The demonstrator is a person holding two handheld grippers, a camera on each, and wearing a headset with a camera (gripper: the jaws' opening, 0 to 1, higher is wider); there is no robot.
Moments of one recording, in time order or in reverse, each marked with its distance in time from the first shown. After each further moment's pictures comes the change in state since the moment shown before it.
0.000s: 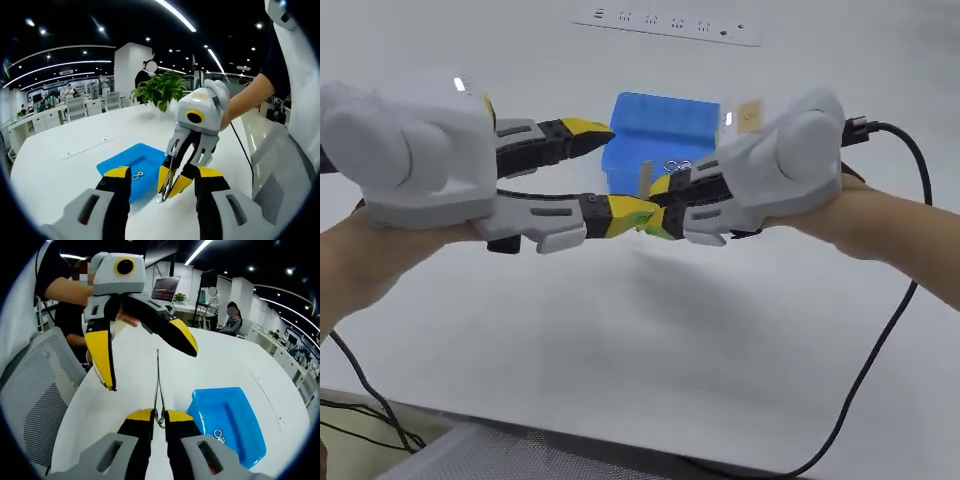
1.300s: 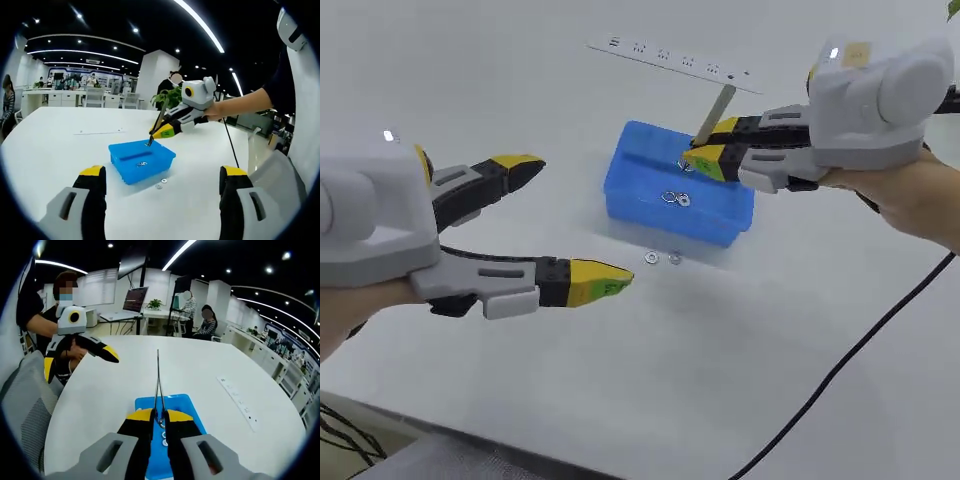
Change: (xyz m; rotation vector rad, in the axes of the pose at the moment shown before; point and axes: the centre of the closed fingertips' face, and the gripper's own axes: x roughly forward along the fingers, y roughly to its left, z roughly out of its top) left arm -0.038 0.009 -0.020 -0.245 -0.099 0.117; right arm -0.042 -0.098 0.017 0.083 -0.044 -0.182
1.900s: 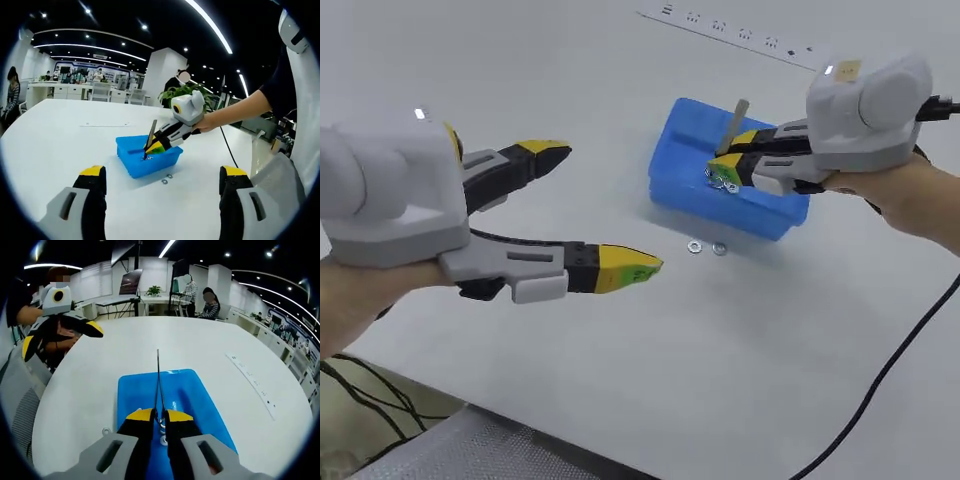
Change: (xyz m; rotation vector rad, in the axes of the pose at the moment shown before) left arm 0.004 0.015 -0.009 -0.053 0.017 0.042; right arm 0.053 -0.008 -0.057 0.053 0.113 0.047
